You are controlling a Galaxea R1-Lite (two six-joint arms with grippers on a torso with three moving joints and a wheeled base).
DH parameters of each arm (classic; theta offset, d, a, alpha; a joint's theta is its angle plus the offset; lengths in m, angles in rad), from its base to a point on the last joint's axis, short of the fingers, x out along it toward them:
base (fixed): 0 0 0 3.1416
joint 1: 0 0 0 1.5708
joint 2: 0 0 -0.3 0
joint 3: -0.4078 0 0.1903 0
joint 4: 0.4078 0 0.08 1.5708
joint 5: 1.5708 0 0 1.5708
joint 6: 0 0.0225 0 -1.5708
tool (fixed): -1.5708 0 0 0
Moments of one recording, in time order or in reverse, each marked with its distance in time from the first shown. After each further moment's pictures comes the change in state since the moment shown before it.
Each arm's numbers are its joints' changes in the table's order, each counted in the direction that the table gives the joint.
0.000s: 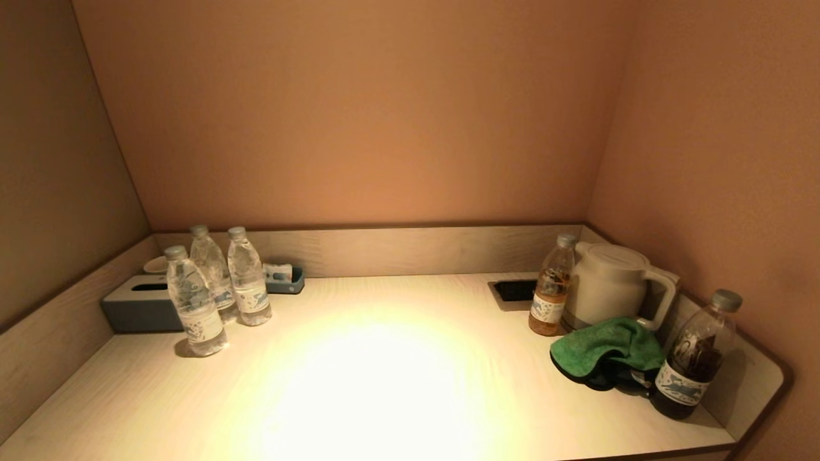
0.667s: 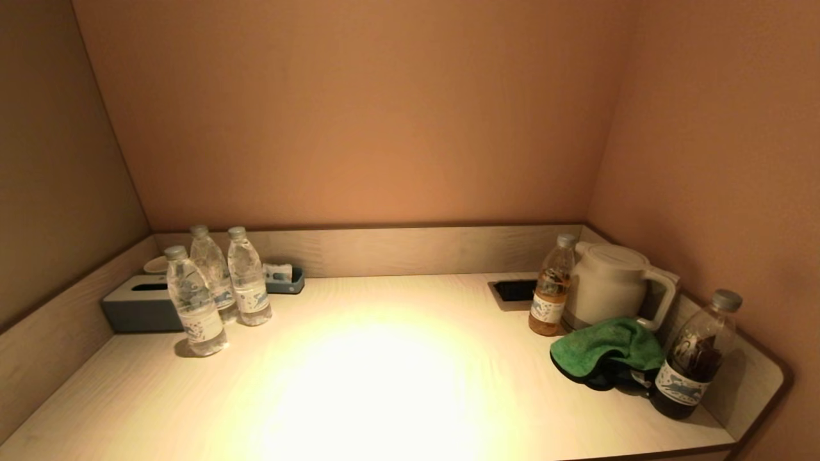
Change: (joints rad) left arm 0.000 0.000 0.000 0.000 0.000 0.000; right arm 0.000 0.000 0.002 0.000 -0.001 0.001
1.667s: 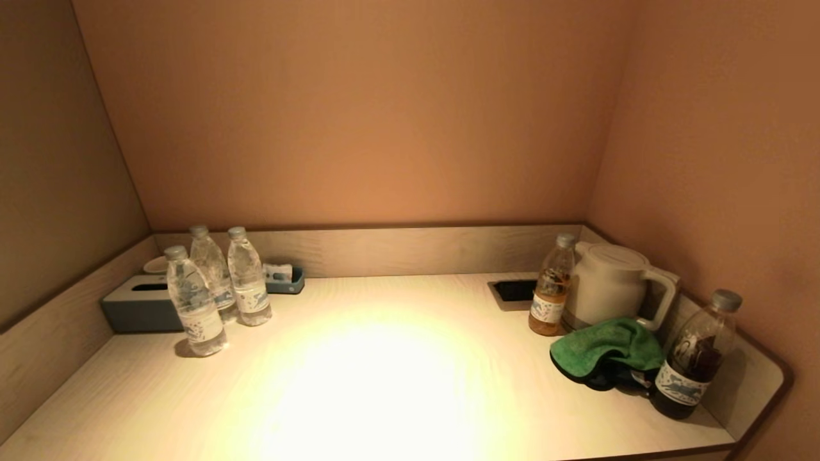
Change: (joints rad) left arm 0.000 0.000 0.000 0.000 0.000 0.000; right arm 0.000 0.091 -0.276 0.129 -0.002 -0.106
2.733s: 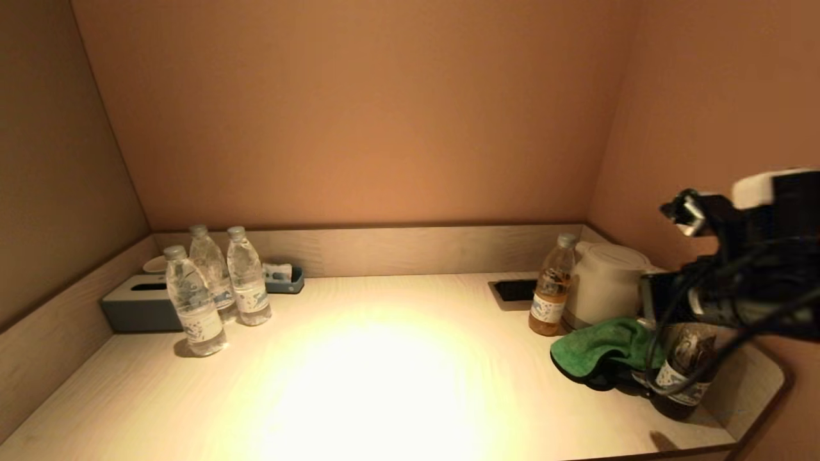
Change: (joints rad) left arm 0.000 0.000 0.000 0.000 0.000 0.000; right arm -0.049 1.397 -0.640 -0.116 -0.091 0.052
